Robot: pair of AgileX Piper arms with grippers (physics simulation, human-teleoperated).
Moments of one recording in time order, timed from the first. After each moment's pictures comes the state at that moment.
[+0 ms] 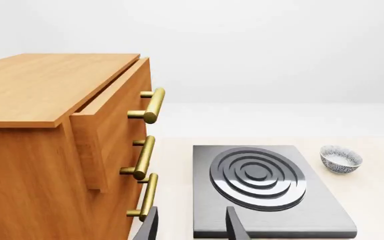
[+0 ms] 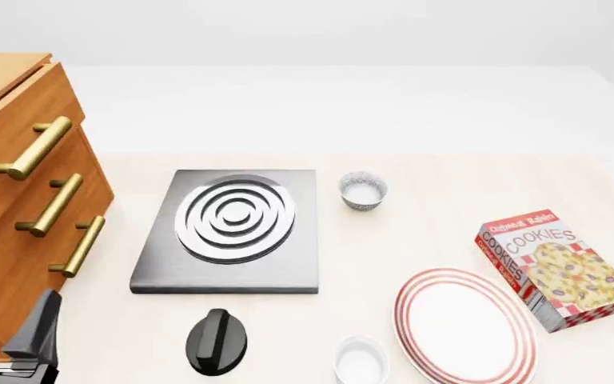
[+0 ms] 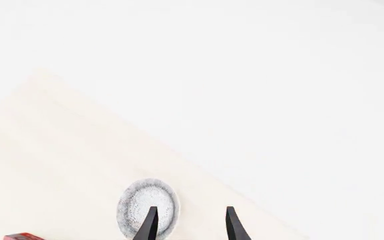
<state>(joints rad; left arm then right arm) 0.00 0.01 0.00 0.00 0.00 -0.97 1.55 -1.11 0.32 0.04</state>
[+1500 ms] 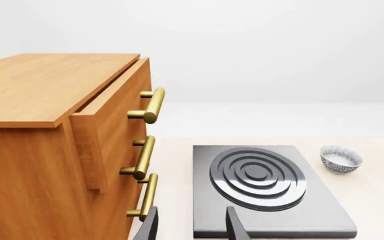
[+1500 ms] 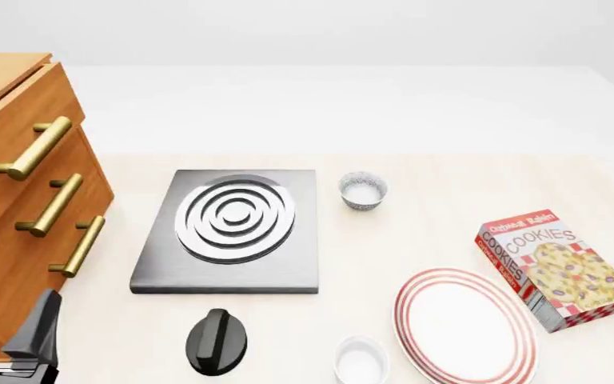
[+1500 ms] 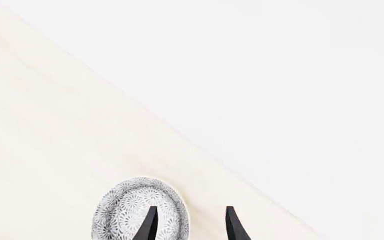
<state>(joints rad) 0.00 0.01 0.00 0.00 0.00 -0.92 1.87 -1.02 0.03 0.03</state>
